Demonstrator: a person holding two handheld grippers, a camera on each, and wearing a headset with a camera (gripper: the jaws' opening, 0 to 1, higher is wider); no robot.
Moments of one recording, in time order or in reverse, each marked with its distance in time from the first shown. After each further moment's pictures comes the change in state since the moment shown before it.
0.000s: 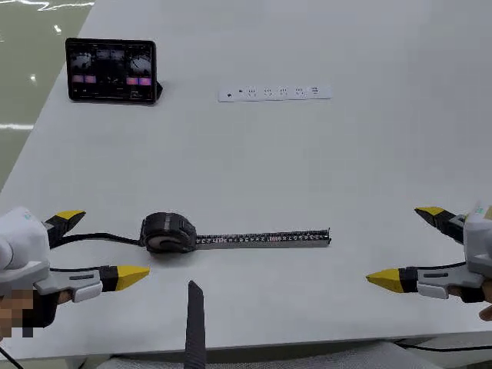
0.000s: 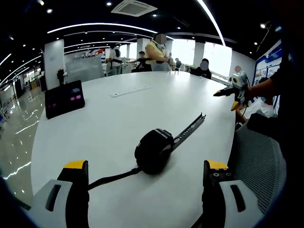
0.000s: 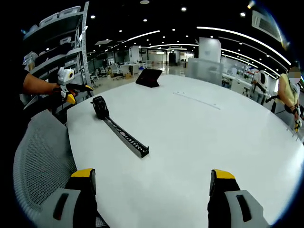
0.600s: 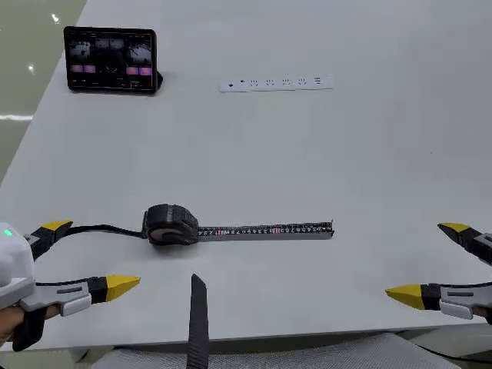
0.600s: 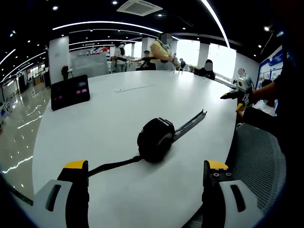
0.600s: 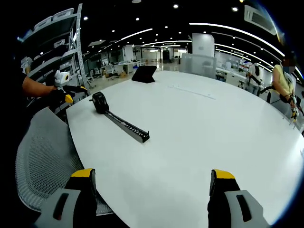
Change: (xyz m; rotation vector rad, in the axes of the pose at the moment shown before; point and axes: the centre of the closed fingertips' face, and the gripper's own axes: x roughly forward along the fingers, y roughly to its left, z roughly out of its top) left arm -0.014 0.004 -0.017 -0.035 0.006 0.030; right arm -0.021 0.005 -0.027 0.055 0.016 -0.027
